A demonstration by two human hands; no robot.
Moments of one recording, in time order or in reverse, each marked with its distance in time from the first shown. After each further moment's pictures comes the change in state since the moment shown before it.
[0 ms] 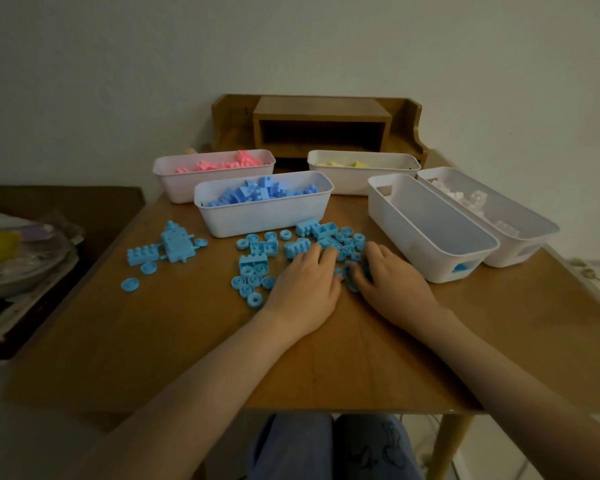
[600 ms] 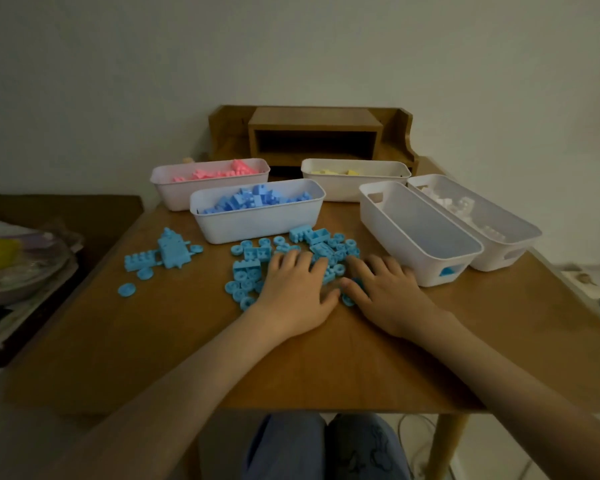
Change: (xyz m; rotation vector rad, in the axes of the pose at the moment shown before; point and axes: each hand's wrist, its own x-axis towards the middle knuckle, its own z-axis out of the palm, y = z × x) left_hand 0.002 0.004 -0.011 0.275 -0.210 -0.052; right_hand -0.014 0.010 -0.004 -0.143 -0.230 0.037
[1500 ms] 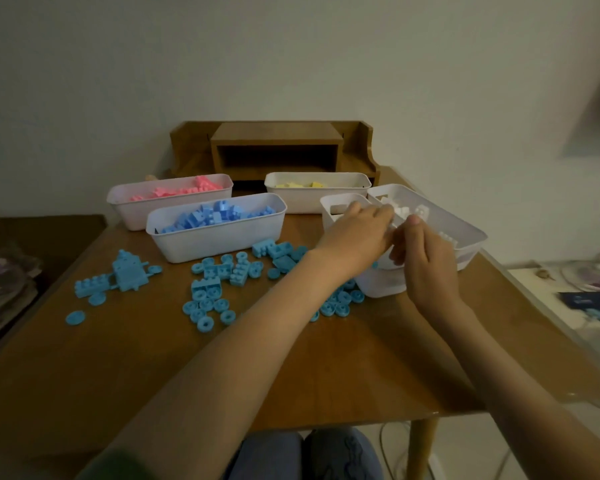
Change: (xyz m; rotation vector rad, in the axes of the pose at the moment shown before) left_hand 0.089 0.101 -0.061 -0.293 0.133 0.292; right_hand -0.018 0.058 -0.047 0.787 0.809 0.118
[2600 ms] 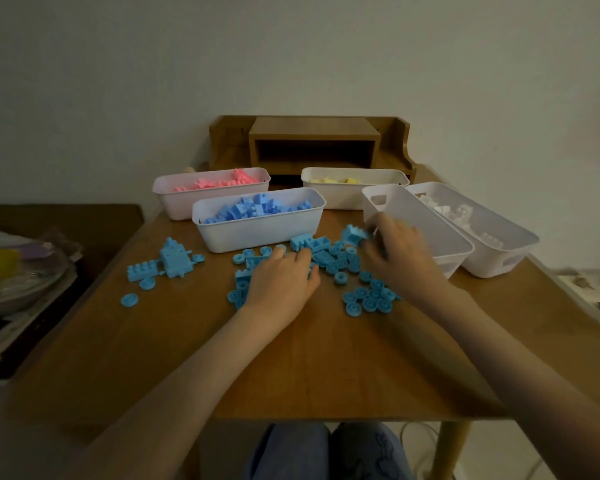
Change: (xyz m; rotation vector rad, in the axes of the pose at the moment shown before) left_hand -0.118 -0.097 0.006 0.301 0.130 -0.314; right_hand 0.005 -0.031 0.058 -0.384 -0.388 -0.350
